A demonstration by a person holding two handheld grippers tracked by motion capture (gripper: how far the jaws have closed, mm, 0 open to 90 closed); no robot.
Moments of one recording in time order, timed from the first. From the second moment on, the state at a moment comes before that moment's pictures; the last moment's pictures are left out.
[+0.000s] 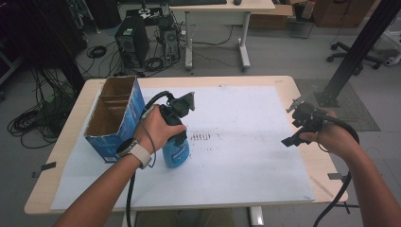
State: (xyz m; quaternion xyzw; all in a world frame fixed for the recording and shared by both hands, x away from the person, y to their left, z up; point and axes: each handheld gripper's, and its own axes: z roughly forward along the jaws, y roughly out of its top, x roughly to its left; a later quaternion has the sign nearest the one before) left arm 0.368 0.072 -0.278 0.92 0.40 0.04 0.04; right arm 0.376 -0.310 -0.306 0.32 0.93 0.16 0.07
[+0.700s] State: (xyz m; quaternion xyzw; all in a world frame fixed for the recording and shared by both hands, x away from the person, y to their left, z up) left arm 0.359 0.074 -0.244 0.91 0.40 0.04 0.04; right arm 0.375 -0.307 -0.304 0.31 0.93 0.16 0.07
